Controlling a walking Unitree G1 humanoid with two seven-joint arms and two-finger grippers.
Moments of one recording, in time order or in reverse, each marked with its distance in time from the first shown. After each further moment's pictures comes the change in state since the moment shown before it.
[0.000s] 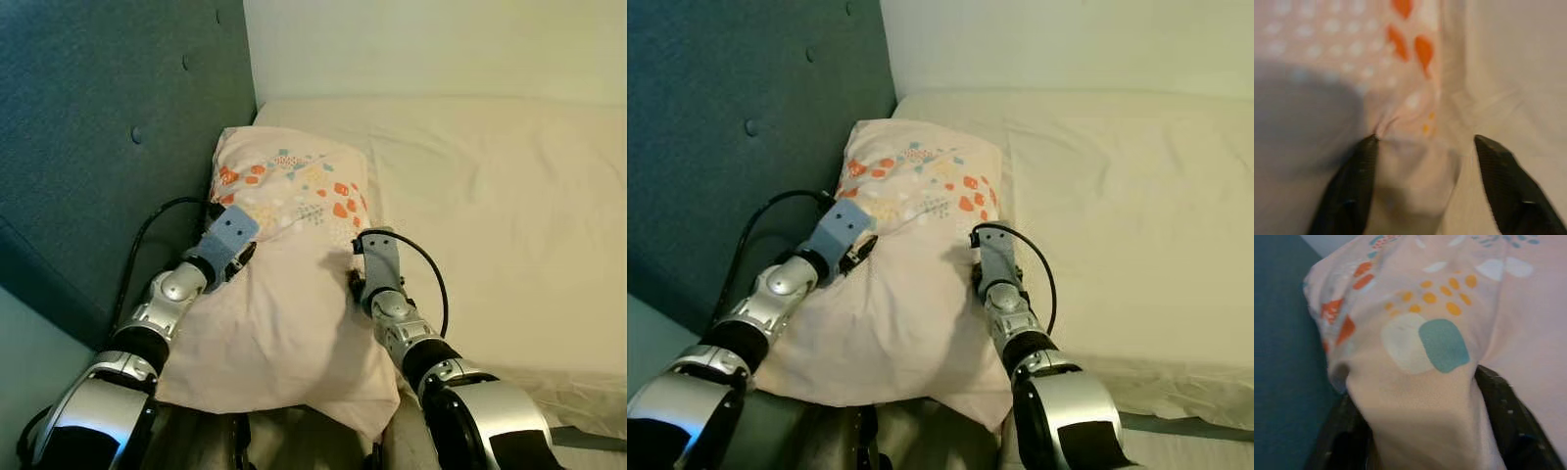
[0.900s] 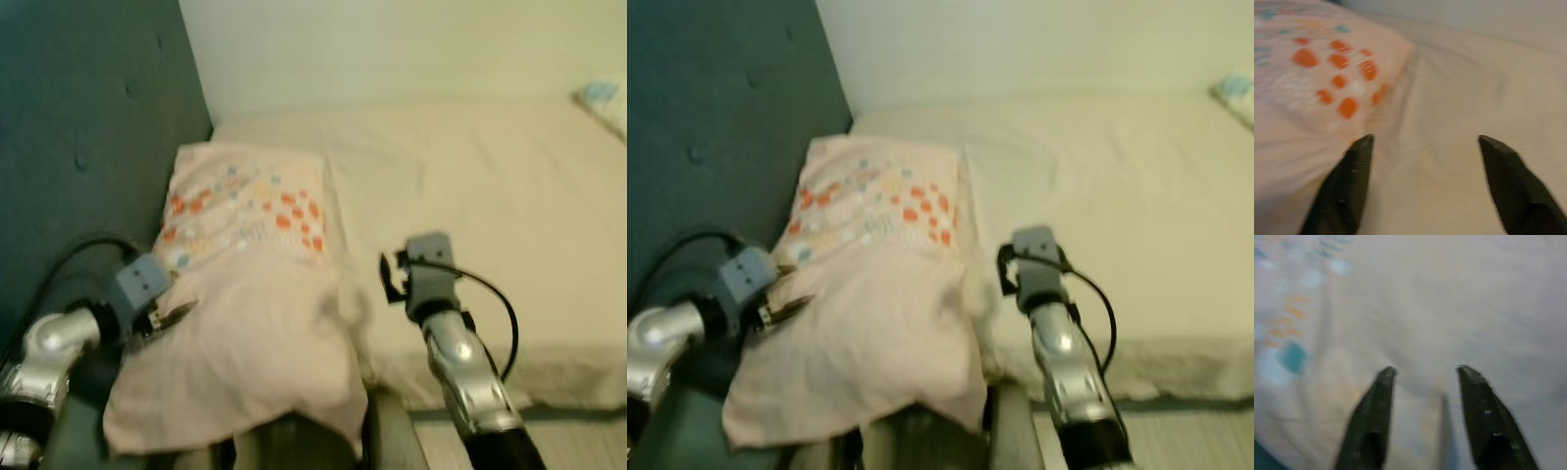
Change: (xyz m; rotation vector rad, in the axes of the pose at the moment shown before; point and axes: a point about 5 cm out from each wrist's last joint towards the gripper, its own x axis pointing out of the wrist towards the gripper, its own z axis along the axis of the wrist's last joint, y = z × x) left arm -0.103 0.012 -0.057 0.050 0.015 -0.506; right arm -0.065 -0.046 0.002 -0.130 -0.370 0.178
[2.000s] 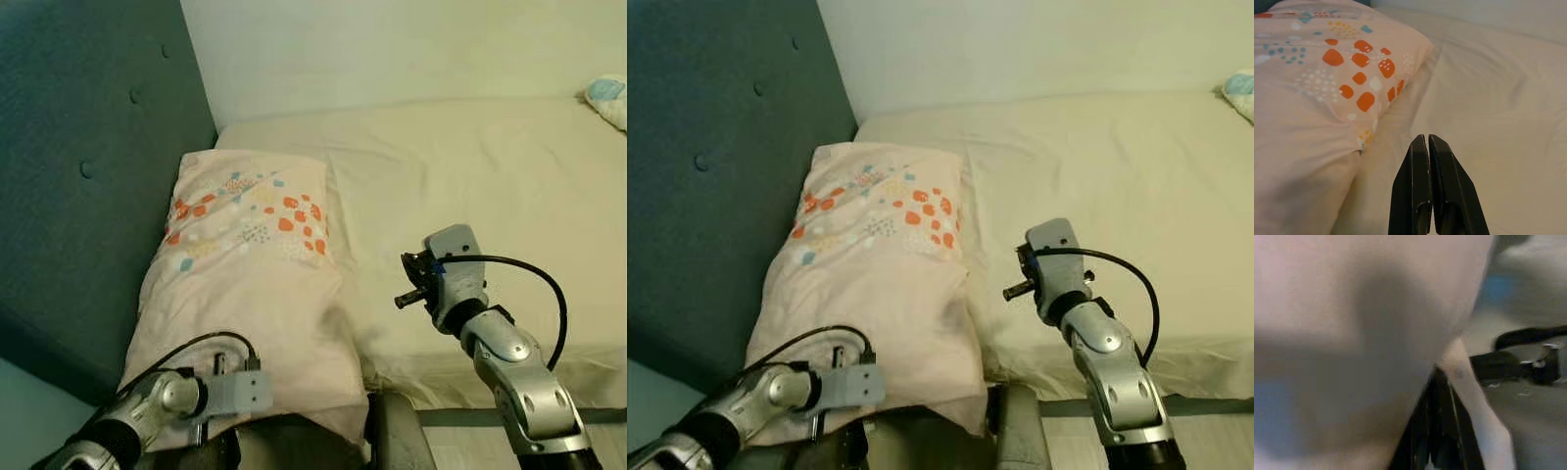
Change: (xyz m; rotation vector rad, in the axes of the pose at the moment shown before) left arm 0.081 -0.100 -0.033 0.320 0.411 -0.292; right arm -0.025 -0.025 0.032 -0.007 0.041 0.123
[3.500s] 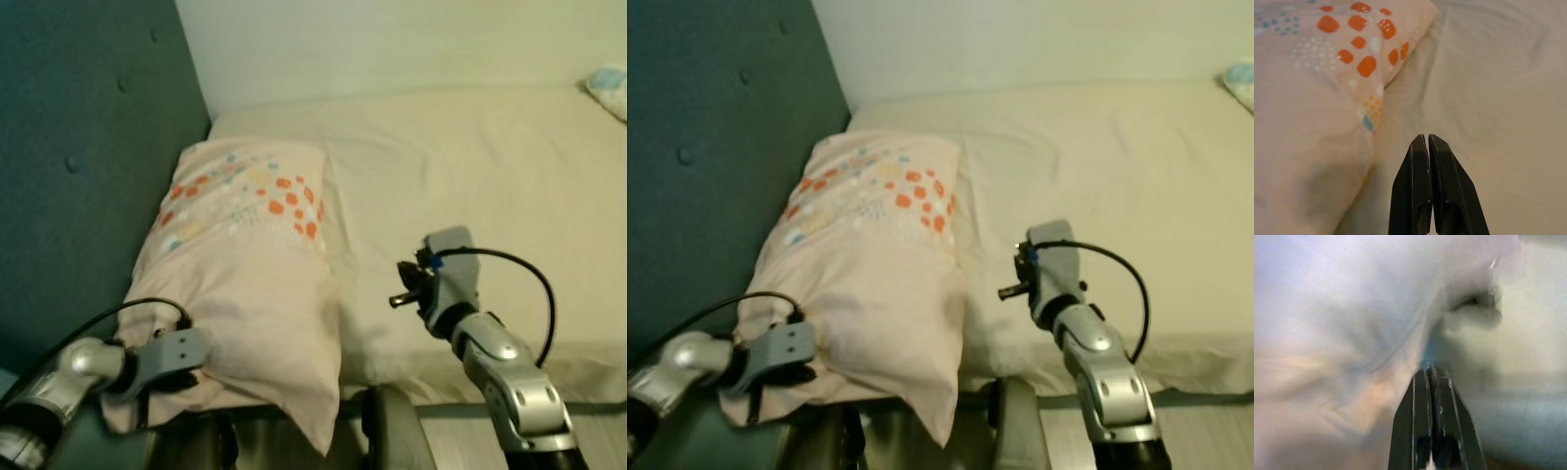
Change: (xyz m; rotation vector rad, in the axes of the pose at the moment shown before) left arm -0.103 0.048 -0.041 -0.462 -0.329 -0.092; right arm 0.004 0.006 -0.011 0.145 0.076 -0.011
